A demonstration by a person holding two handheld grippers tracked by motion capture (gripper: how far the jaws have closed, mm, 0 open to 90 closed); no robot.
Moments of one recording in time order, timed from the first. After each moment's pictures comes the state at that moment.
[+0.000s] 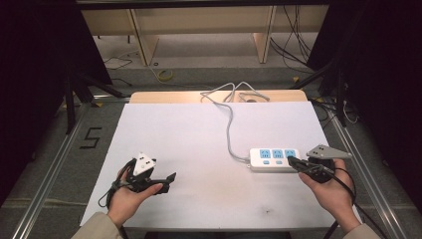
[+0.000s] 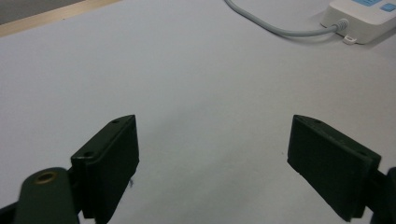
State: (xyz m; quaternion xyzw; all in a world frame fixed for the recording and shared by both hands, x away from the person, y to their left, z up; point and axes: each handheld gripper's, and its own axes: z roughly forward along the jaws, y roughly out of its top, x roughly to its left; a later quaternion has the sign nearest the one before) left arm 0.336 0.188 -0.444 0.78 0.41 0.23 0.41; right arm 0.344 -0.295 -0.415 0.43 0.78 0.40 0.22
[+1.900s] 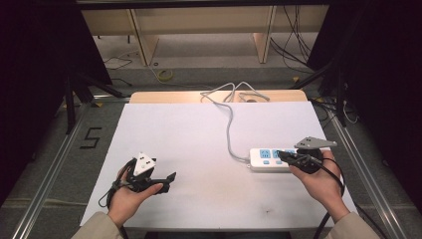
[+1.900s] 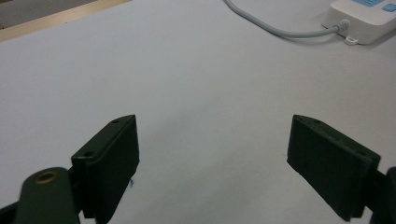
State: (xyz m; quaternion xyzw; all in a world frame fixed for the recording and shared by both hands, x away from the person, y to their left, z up) left arm 0.336 0.187 -0.443 0.78 0.41 0.23 0.41; right arm 0.367 -0.273 -0.409 0.42 0.80 0.38 0.21
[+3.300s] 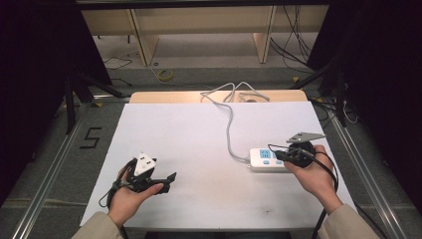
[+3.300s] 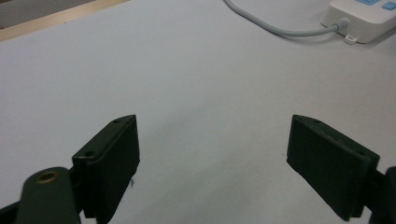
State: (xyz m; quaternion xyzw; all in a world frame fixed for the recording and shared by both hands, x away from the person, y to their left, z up) left arm 0.336 0.186 -0.444 0.78 0.41 0.23 0.41; right arm 0.384 -0.261 -0.408 0.44 0.81 0.34 0.18
